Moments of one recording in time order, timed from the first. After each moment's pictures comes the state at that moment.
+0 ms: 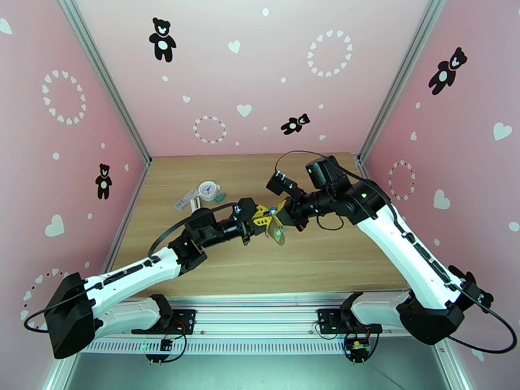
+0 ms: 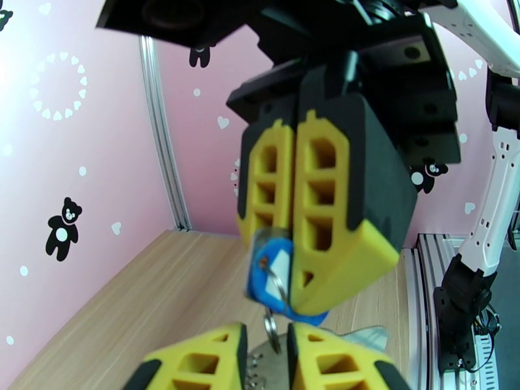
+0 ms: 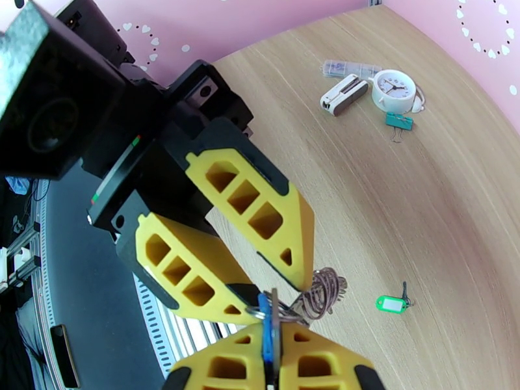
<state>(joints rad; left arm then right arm) -0.85 1.18 0.73 0.51 0.36 0.11 0.62 1.31 1.59 -1.13 -0.55 -0.29</state>
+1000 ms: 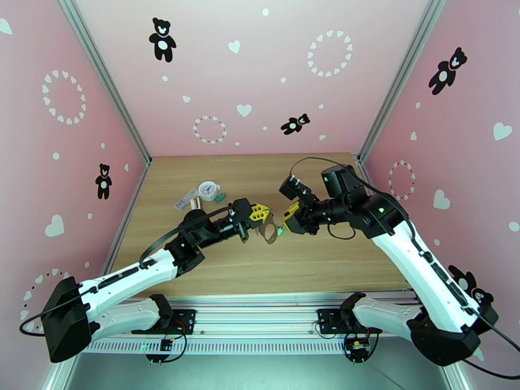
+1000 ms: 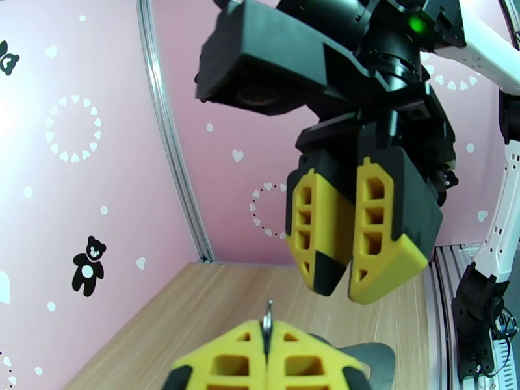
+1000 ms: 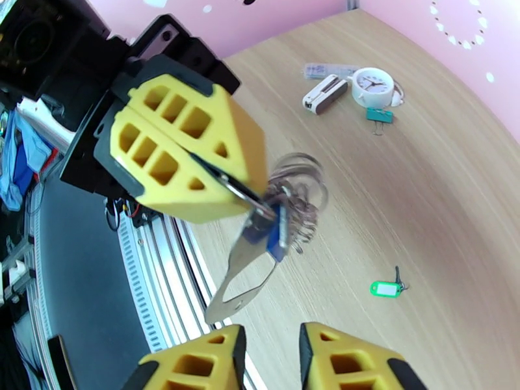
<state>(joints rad) -0.85 1.14 0.73 0.58 0.34 0.17 0.54 1.14 1.44 -1.08 -0.55 -0.26</state>
